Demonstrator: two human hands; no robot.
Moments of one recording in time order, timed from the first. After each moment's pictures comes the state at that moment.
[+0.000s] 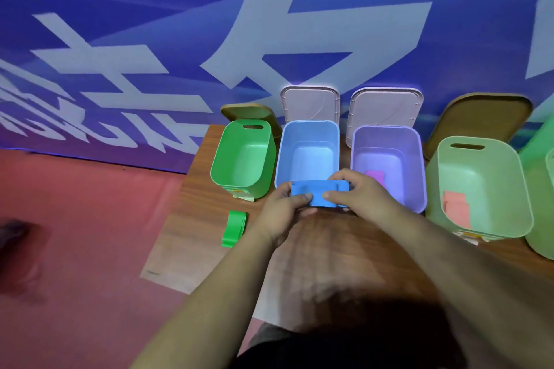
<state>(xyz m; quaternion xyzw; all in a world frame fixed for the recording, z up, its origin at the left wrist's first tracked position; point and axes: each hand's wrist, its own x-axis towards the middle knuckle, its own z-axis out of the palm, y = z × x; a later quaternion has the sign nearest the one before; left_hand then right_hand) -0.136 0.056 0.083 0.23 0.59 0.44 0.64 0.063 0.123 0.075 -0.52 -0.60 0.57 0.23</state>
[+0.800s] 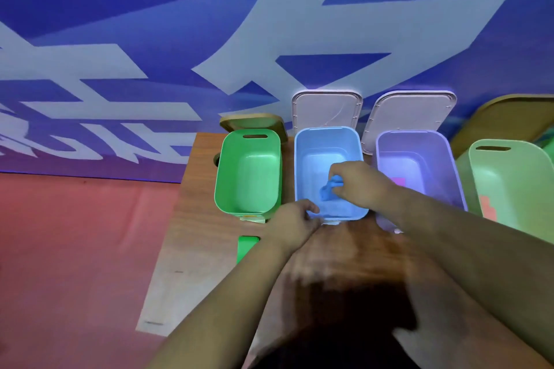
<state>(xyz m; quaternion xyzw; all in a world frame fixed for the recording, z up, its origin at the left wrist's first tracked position) -0.224 0.116 0.026 0.60 0.68 0.12 0.39 -0.028 0.218 0.051 -0.53 -0.80 0.29 0.00</state>
